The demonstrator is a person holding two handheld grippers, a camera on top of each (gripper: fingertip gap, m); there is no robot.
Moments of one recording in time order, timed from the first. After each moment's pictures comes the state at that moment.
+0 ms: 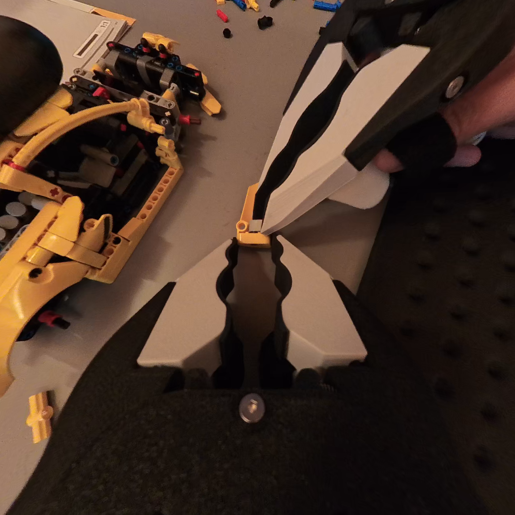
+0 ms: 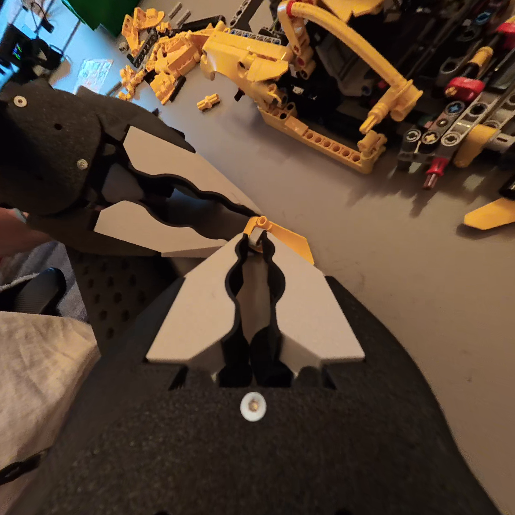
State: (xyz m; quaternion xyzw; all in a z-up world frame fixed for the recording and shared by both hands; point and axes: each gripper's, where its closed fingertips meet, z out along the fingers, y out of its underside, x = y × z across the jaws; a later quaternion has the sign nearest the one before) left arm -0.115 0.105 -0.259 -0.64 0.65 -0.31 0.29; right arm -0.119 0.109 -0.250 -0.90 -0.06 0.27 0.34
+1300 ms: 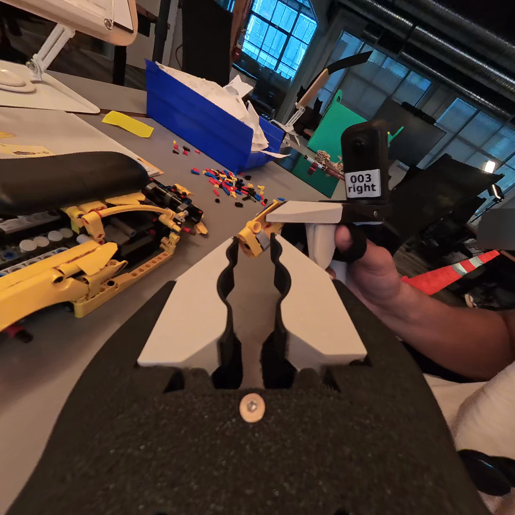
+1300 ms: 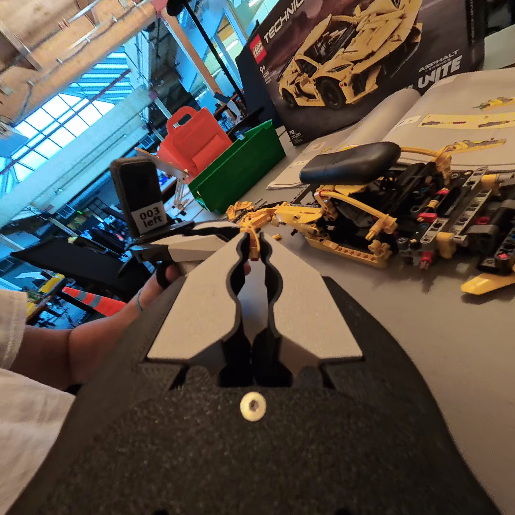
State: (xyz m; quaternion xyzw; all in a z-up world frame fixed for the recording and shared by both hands) left arm -0.115 0.109 -0.159 -0.62 0.42 -0.58 0.33; right arm -0.108 0.115 -0.155 -0.73 0.01 0.39 0.57
